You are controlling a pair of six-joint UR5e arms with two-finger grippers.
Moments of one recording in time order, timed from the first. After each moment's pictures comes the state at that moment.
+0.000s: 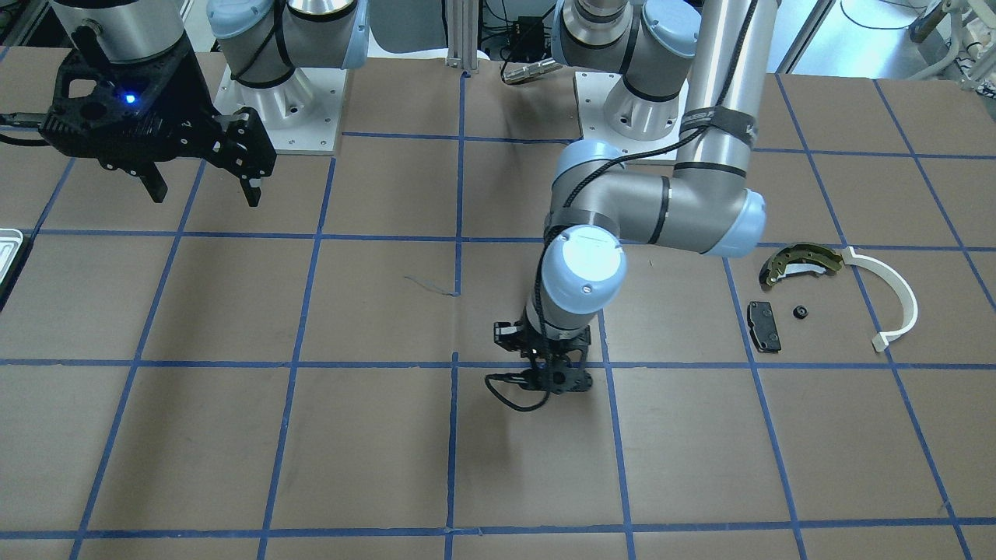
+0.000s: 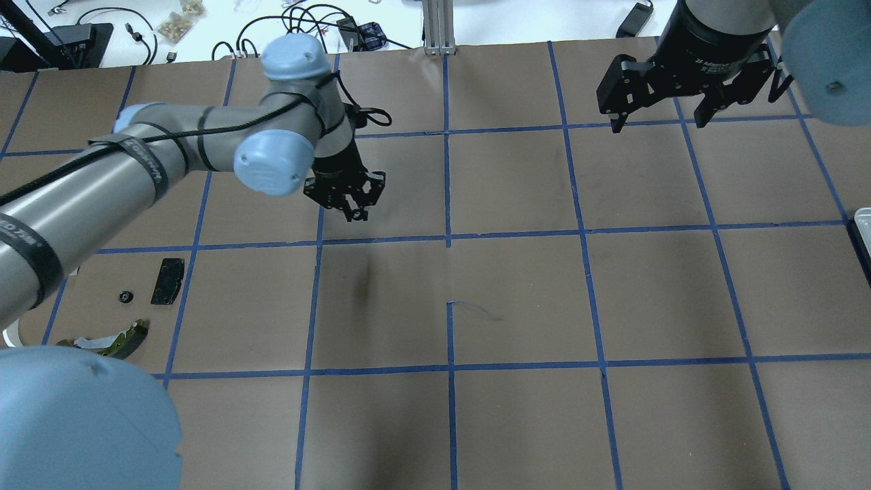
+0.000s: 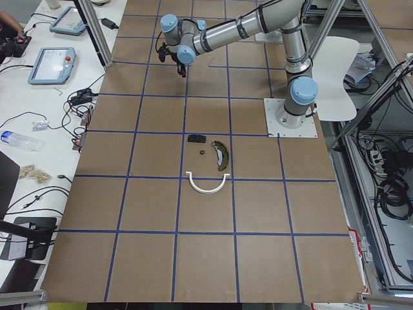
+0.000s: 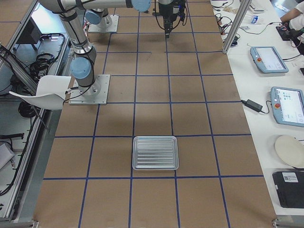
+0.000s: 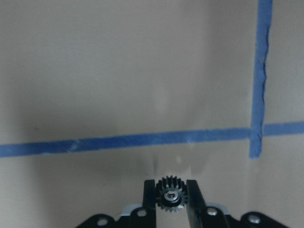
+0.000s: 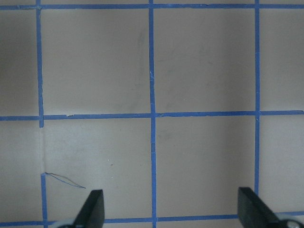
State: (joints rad) left arm -1.63 -2.02 -1.61 -1.25 1.51 -0.08; right arm 1.58 -1.59 1.55 -1.64 -1.61 0.01
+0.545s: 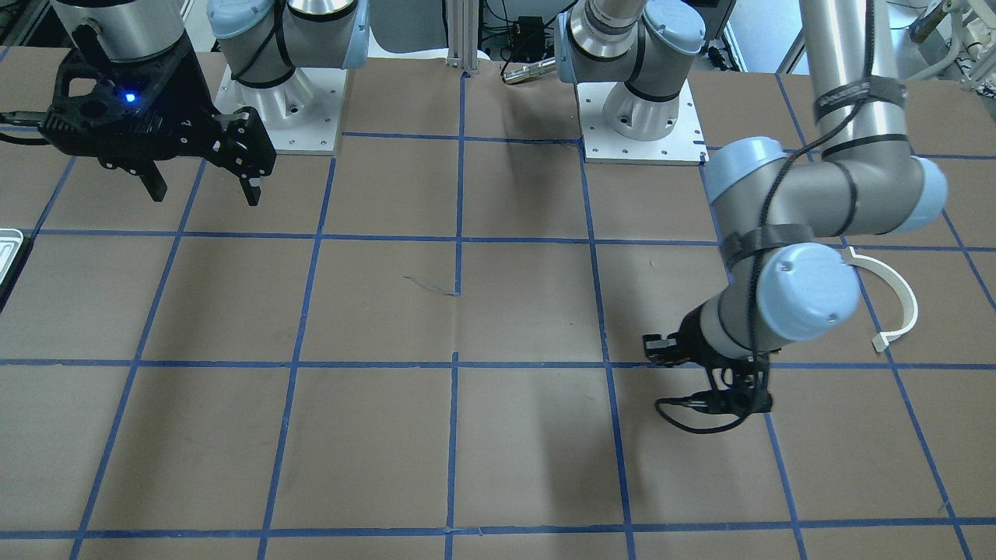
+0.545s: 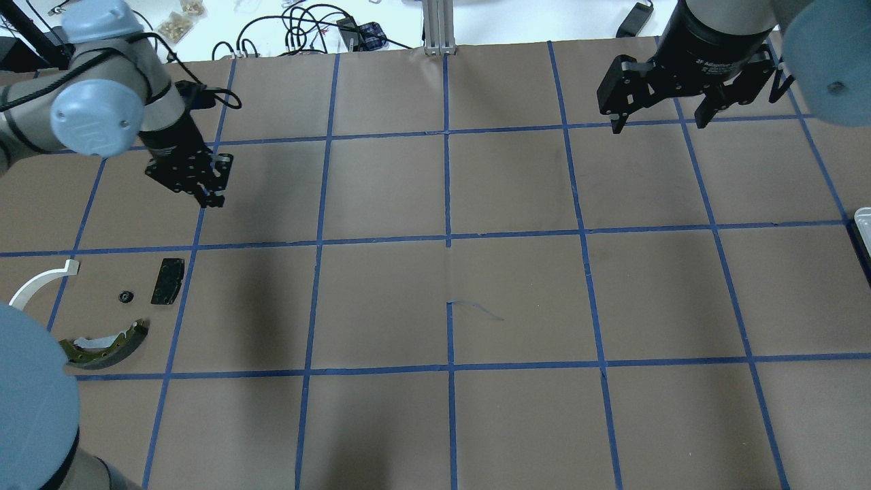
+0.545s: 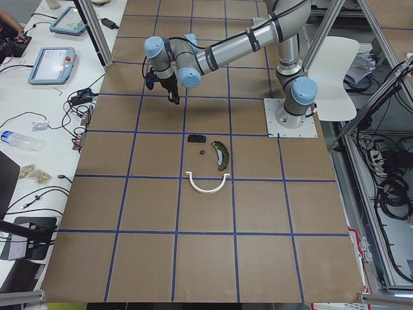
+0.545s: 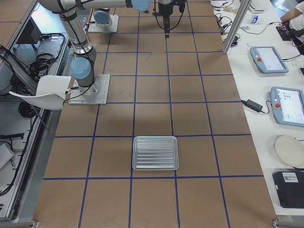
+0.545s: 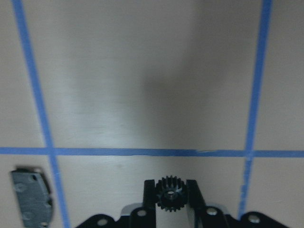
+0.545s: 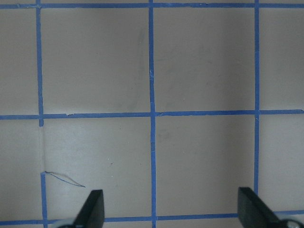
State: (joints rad) left arm -1.29 -1.95 -1.59 -1.36 1.66 0.25; right arm 1.58 -1.59 1.55 -1.64 -1.61 0.01
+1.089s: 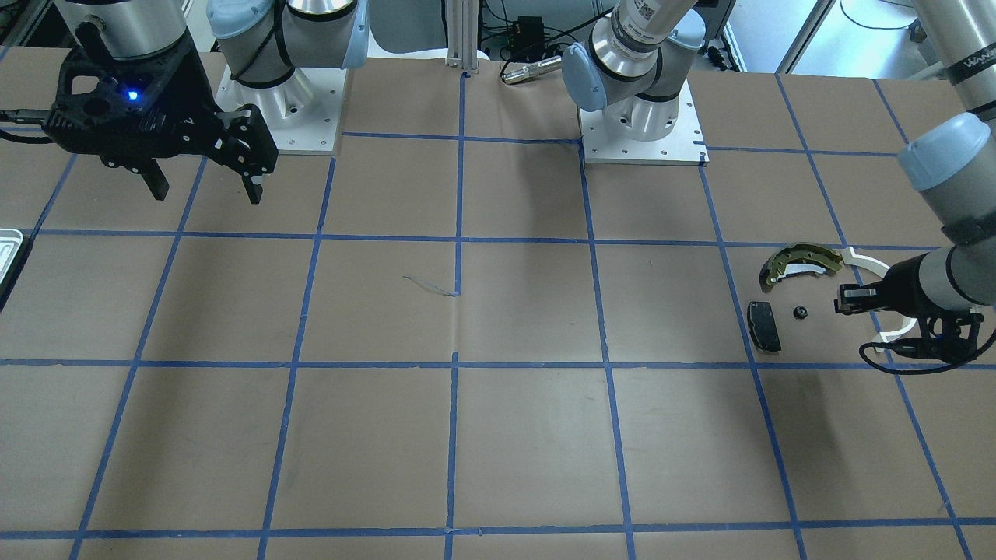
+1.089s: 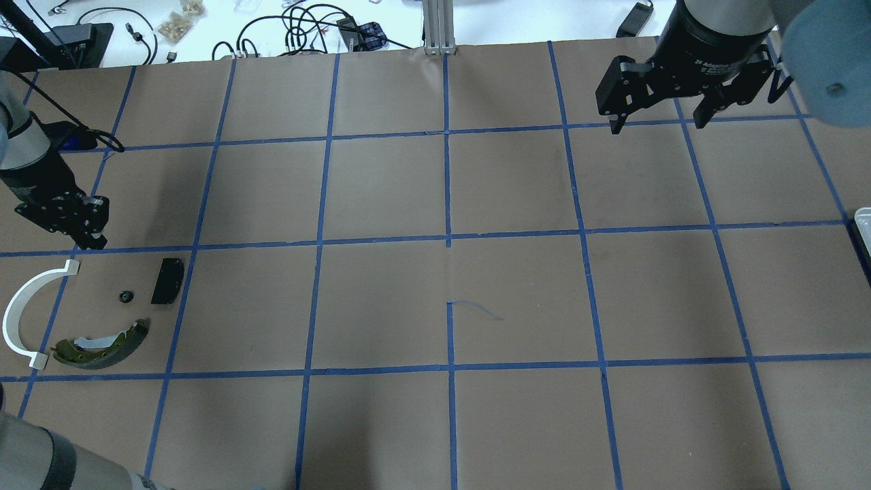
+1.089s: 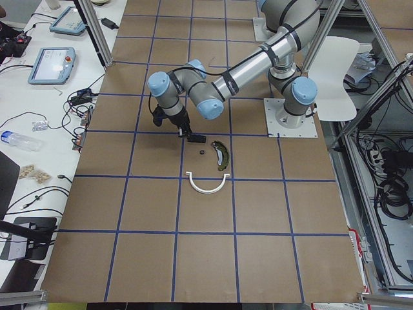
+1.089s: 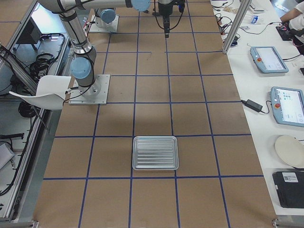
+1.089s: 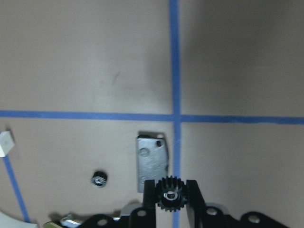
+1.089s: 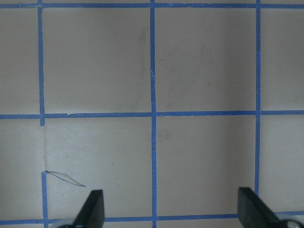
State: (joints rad) left arm -1.02 -1.94 -1.64 -1.38 1.76 0.58; right arm 1.58 -1.59 1.55 -1.64 -1.61 0.01
